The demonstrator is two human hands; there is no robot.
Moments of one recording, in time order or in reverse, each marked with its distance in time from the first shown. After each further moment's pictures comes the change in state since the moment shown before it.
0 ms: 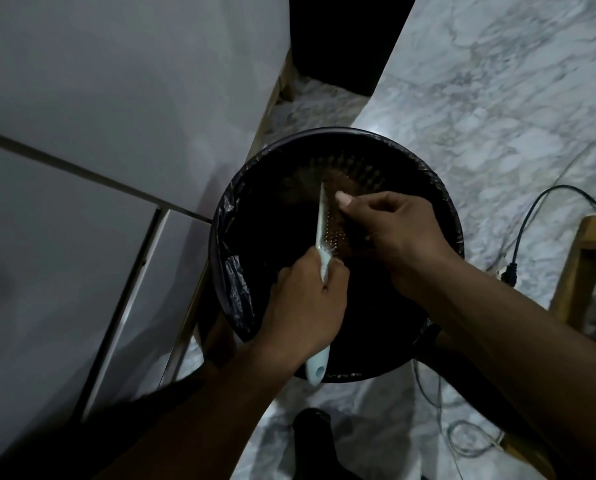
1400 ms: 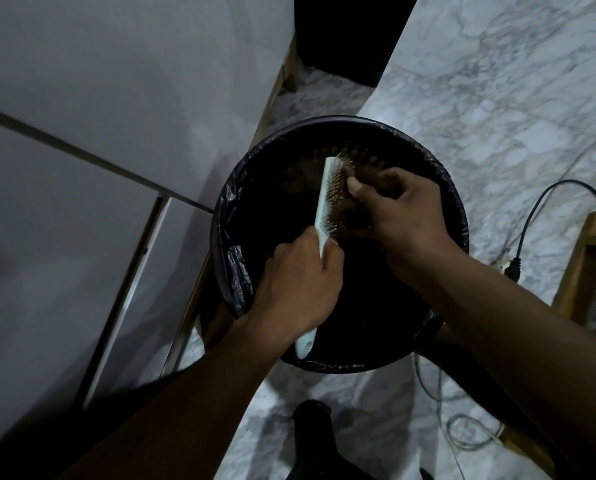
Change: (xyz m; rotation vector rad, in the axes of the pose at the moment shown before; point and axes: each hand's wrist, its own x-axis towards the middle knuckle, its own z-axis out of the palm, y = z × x) left_hand 0.011 0.000 -0.008 0.200 0.032 0.044; right_hand 0.015 0.012 0.000 0.016 0.047 -0.133
